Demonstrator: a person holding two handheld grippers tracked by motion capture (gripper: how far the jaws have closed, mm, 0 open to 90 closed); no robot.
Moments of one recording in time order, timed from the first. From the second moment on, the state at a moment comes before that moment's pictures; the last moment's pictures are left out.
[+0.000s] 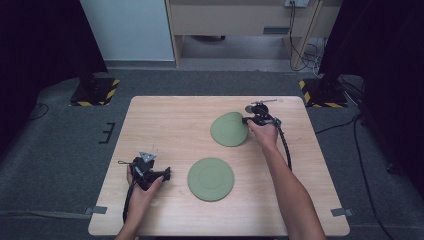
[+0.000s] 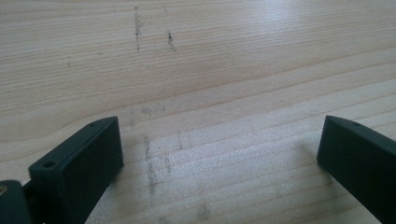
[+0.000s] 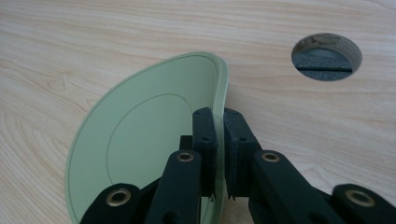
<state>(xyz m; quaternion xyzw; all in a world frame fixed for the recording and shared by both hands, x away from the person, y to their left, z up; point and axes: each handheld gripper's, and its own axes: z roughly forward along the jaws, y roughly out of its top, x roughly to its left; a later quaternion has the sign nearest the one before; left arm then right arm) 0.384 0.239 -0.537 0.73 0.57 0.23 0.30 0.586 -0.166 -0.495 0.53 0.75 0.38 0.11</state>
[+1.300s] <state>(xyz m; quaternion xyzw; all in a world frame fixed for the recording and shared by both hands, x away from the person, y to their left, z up) 0.384 0.238 -0.537 0.73 0.57 0.23 0.30 0.577 -0.186 -0.492 0.57 0.73 0.34 0.15</state>
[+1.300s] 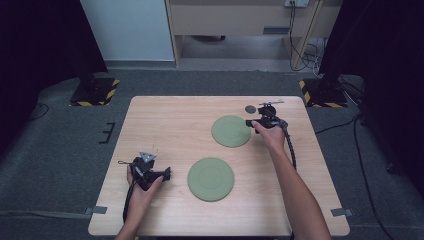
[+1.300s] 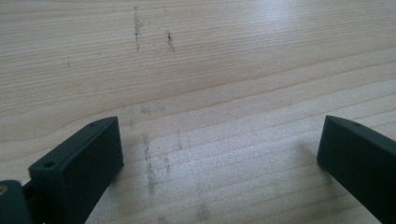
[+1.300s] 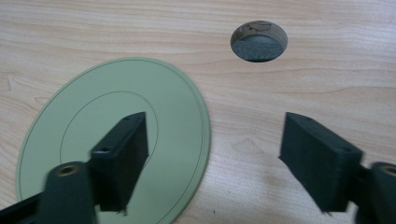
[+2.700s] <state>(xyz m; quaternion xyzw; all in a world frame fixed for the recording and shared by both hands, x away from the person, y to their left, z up) 0.384 0.238 -0.537 0.73 0.57 0.23 0.30 0.494 -0.218 -0.460 0.54 0.73 0.38 0.17</state>
